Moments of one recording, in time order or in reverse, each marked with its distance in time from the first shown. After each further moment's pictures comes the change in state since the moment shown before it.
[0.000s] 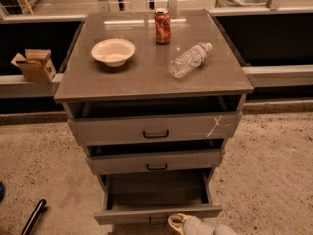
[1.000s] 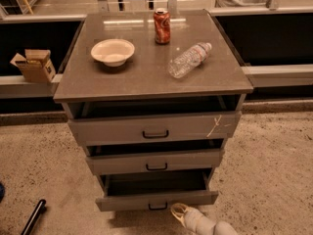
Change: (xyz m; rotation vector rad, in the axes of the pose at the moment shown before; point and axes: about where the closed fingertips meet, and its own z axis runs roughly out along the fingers) arm -0.002 -0.049 0.012 0.152 -0.072 -0.034
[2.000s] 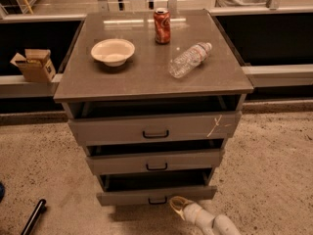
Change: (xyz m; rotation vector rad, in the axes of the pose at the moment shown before) arm -0.011 -0.026 0.017 0.009 -0.075 0.006
